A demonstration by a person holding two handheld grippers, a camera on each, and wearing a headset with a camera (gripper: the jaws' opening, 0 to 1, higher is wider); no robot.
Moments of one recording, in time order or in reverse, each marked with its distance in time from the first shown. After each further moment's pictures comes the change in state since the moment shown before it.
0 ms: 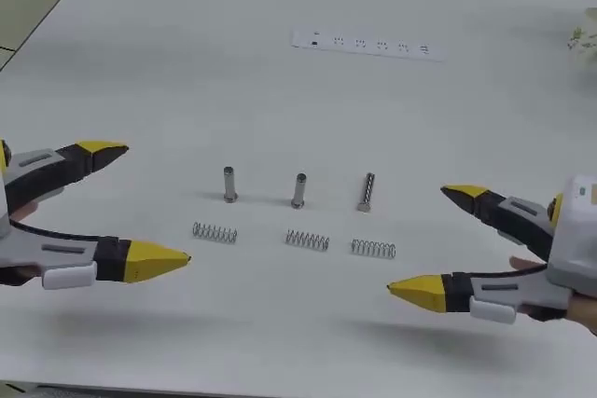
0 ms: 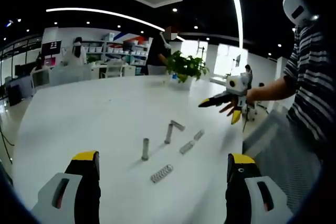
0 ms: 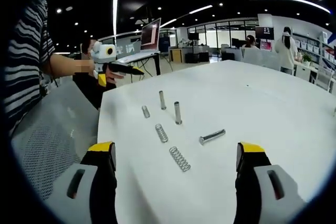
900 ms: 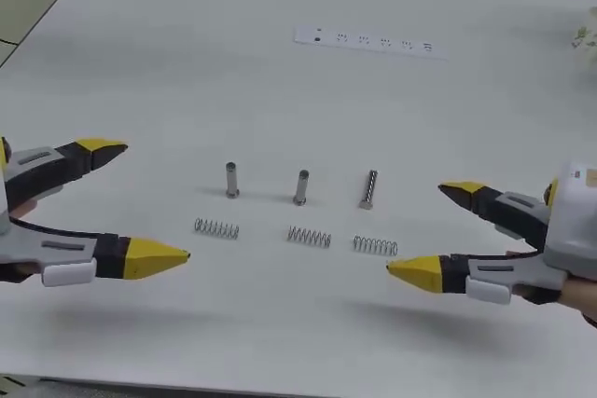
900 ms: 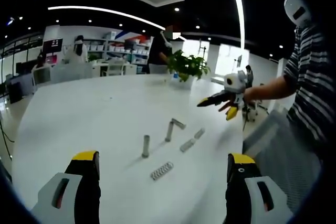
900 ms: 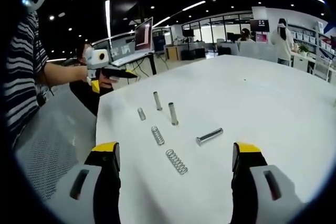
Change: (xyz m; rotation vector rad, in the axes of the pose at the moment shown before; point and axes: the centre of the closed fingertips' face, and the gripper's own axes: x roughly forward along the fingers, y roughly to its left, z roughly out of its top) left arm -0.002 0.001 -0.006 -0.013 0.008 0.007; right arm 0.007 -0.009 0.005 0.077 0.017 -0.011
